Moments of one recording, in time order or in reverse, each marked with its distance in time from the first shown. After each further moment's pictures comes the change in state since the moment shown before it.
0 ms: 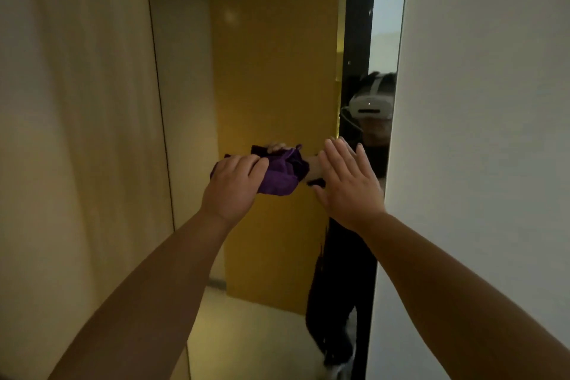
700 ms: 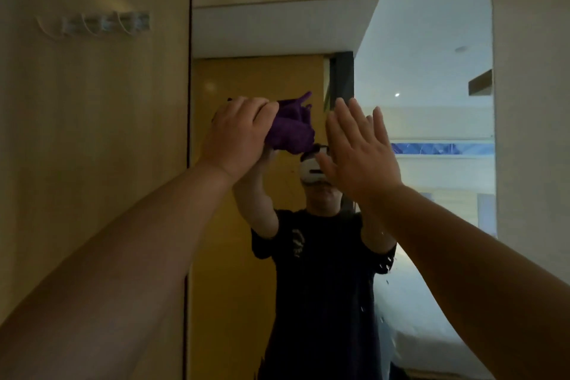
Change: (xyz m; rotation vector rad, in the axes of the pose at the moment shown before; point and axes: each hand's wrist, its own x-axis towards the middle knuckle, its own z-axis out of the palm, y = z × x) left_hand 0.171 -0.208 -0.008 -0.047 0.440 0.138; right_hand 0.232 -0.053 -0.047 -0.265 0.305 0.129
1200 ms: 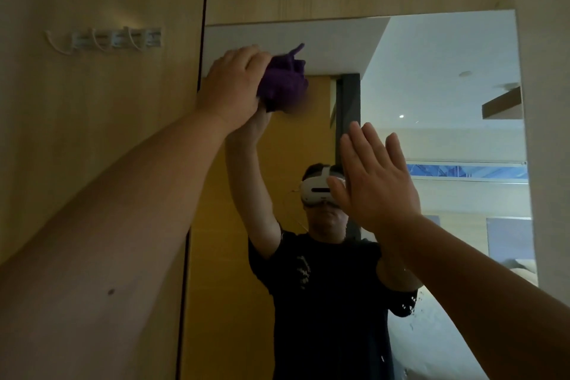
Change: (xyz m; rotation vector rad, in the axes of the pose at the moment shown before) left_hand 0.076 -0.066 0.004 -0.032 -0.038 -0.116; right_hand 0.003 0.000 0.015 0.012 0.018 0.017
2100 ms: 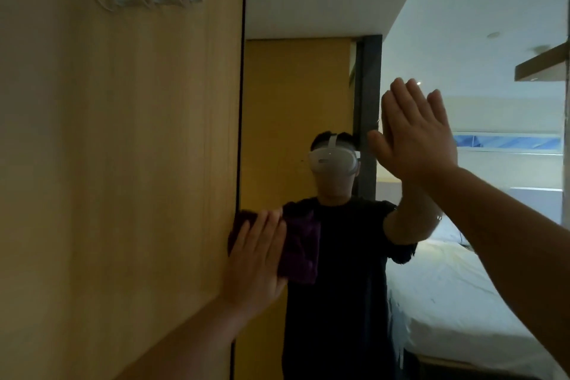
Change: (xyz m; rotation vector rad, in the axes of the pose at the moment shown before) left_hand -0.344 0.074 0.046 -0.064 -0.185 0.009; right_hand 0.000 -0.005 -0.003 -0.020 -0.033 0.055
